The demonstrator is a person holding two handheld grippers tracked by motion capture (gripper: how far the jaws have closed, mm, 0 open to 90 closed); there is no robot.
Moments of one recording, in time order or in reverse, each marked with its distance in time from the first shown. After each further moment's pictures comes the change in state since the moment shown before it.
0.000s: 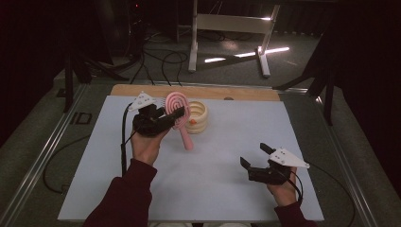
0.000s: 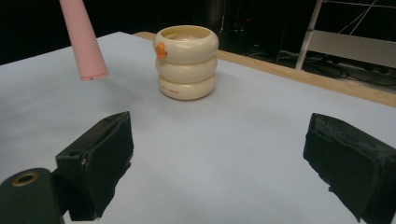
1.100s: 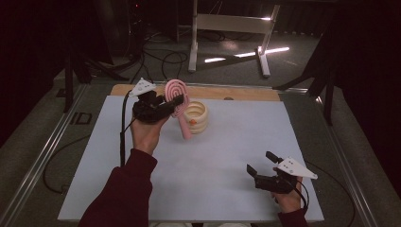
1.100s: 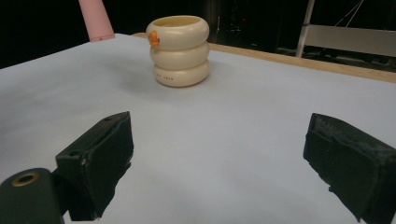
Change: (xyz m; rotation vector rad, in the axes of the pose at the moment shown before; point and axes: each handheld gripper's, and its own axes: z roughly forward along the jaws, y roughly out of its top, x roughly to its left) left arm 0.011 0.026 0.011 -0.017 0.024 0.012; right arm -0.007 -0.029 -0.017 -0.018 -0.010 0.054
